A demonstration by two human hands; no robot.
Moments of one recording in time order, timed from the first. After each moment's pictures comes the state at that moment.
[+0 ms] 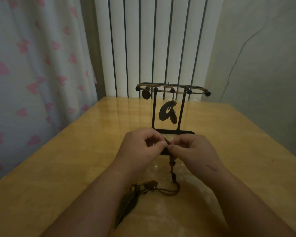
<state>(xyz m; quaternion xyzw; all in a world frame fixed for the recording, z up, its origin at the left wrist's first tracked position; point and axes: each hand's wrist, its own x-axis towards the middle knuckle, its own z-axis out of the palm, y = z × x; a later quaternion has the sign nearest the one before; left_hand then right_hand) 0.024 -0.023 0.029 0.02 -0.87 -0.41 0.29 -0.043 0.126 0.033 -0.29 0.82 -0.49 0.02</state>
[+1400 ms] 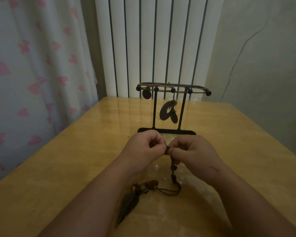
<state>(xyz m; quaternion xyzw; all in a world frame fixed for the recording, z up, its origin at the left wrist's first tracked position) 0.021 -0.026 0.028 0.01 -0.85 -0.48 0.19 -0.044 0.130 0.035 -0.36 0.82 -0.45 0.01</state>
